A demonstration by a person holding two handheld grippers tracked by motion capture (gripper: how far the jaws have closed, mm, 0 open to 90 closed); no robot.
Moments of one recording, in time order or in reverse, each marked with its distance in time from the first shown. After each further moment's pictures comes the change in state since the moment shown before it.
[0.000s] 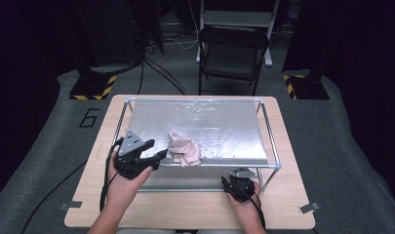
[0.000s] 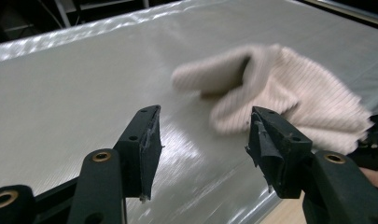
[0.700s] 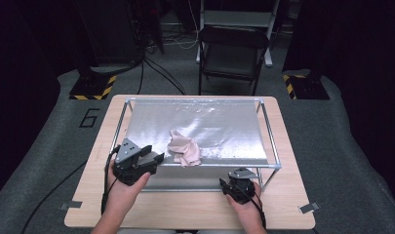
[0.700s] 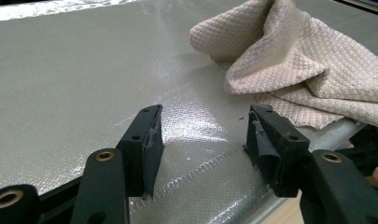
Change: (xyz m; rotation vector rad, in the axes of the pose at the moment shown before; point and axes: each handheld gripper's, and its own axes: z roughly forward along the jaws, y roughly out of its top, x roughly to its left) left arm 0.004 -0.025 0.007 -0.027 0.017 -0.050; right arm 0.006 0.005 -0.013 0.002 0.063 -0.027
